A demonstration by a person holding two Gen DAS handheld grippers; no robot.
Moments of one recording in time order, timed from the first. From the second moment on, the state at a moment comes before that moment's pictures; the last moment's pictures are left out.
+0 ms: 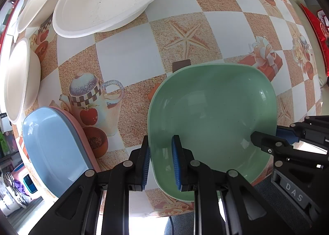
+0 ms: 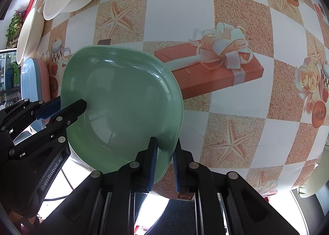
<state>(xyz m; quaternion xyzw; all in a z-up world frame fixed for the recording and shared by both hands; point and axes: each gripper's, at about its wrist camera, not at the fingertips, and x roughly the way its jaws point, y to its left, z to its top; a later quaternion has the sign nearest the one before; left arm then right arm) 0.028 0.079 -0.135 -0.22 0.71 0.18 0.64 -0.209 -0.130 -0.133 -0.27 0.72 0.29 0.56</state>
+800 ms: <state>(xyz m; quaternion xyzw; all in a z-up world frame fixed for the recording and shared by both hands) 0.031 0.078 -0.135 -0.22 0.71 0.18 0.65 -0.209 -0.133 -0.134 -0.27 0.73 0.29 0.56</state>
